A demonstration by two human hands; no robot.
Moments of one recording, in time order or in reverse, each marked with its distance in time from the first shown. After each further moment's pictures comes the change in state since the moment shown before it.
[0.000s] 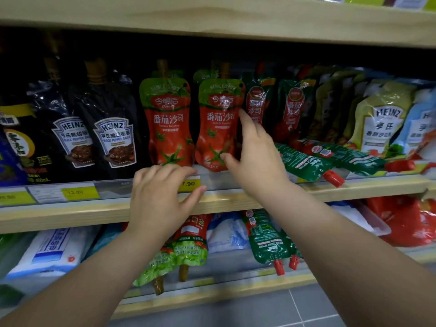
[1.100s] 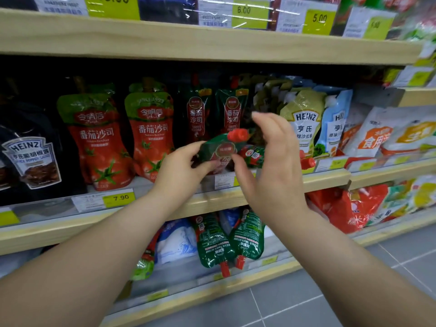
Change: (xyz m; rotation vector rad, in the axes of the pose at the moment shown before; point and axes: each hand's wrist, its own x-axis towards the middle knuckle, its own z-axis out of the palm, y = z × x) left_hand 0.077 0.122 0.043 -0.696 -0.207 -0.119; right_hand -0.054 0.066 -0.101 -0.017 0.440 -0.252
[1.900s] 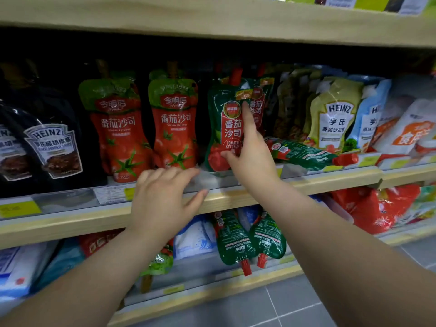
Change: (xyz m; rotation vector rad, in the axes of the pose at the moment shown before) left_hand -0.056 -0.044 -0.043 0.724 0.032 0.130; right_hand 0.015 0.012 0.100 0.105 -0.361 0.442
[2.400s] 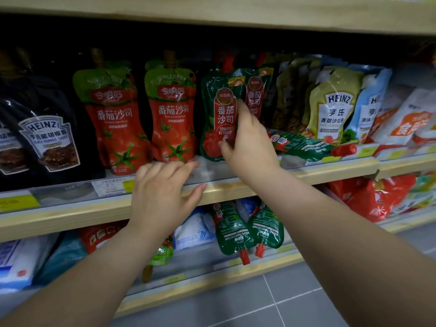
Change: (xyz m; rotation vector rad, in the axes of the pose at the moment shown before) left_hand -0.006 -0.004 0.012 0.045 0.097 0.059; right_hand -0.003 -0.018 -0.014 -0.185 -0.055 -0.050
